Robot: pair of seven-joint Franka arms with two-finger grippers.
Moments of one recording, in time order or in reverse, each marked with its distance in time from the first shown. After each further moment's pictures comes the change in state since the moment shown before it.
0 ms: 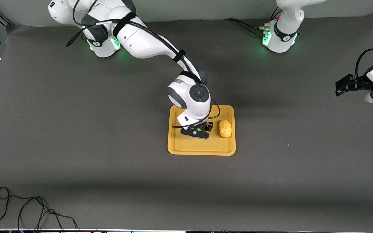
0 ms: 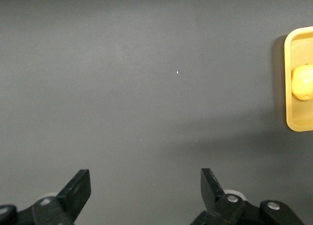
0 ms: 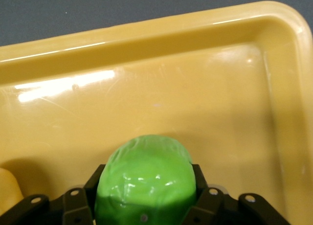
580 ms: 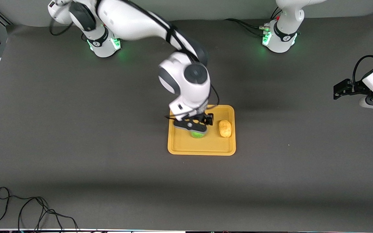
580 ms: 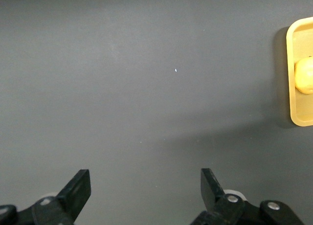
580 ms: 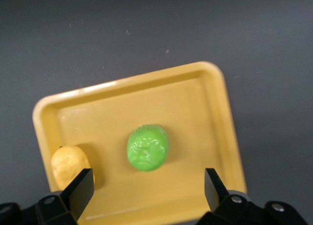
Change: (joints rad) left arm 0.002 0.035 0.000 0.005 -0.002 0.008 0.042; right arm -0.035 -0.244 -0.002 0.111 0.005 -0.356 0.001
